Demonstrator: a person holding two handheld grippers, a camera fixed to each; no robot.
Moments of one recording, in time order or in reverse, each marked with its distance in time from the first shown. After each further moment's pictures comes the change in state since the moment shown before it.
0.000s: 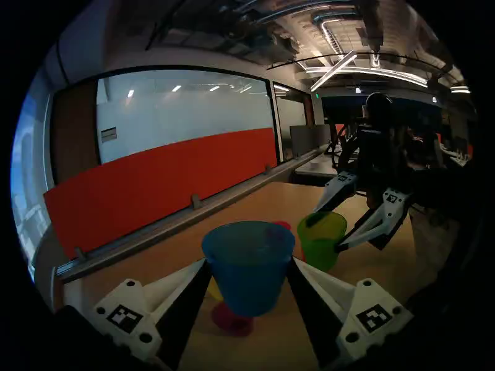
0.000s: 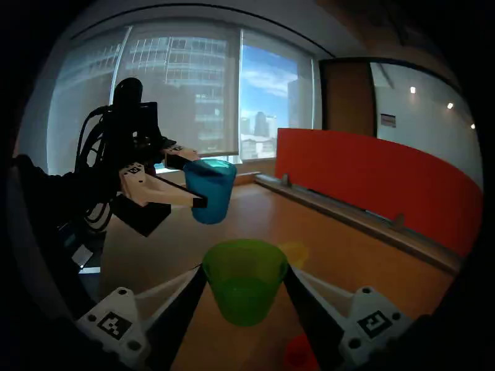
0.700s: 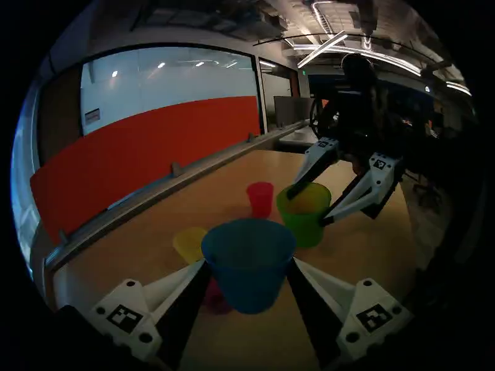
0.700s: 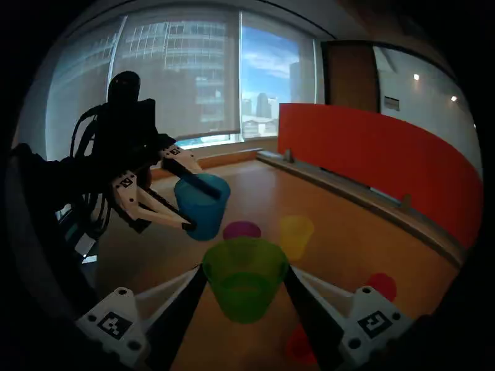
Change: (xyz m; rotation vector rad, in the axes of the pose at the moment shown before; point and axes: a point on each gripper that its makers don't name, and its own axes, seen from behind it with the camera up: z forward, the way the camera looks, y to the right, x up) left arm -0.074 0.031 0.020 -0.096 -0.140 0.021; right arm -0.043 0.002 0.016 0.020 -0.107 0.017
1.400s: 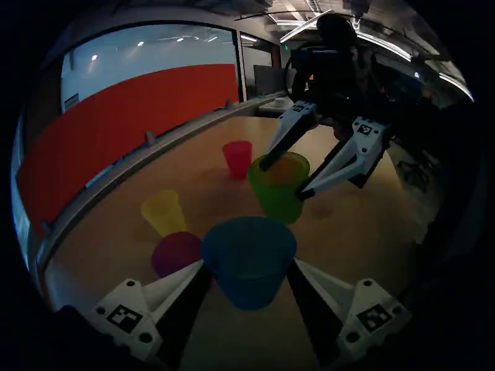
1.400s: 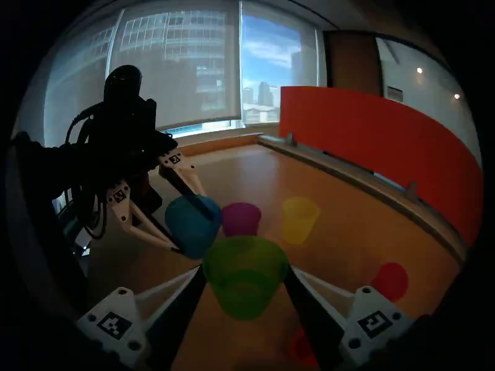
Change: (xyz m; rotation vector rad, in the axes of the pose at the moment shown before) left arm -0.063 0.023 0.021 -0.117 -0.161 0.029; right arm -0.032 0.005 0.025 0.009 -0.072 0.001
